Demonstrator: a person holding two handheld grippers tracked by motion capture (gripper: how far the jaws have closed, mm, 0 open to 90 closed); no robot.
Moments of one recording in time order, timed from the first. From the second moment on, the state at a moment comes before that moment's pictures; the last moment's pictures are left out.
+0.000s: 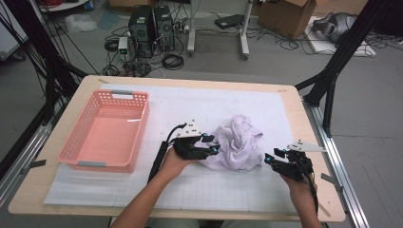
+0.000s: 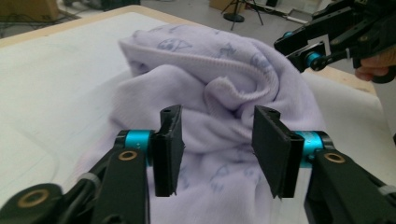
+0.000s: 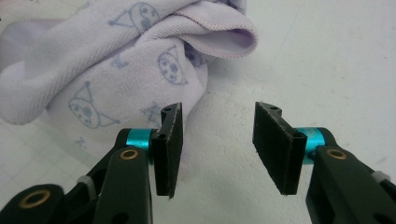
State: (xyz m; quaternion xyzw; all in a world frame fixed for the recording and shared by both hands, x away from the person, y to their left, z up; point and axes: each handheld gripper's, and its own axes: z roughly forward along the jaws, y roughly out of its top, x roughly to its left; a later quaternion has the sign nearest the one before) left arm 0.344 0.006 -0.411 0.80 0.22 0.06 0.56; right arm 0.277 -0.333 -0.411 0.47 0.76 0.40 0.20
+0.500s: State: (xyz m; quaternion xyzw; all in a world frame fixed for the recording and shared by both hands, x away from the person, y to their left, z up) left arm 0.357 -0.057 -0.419 0.83 0.19 0.05 0.52; right arm 0.277 -0.334 -0.413 0.47 0.76 0.40 0.20
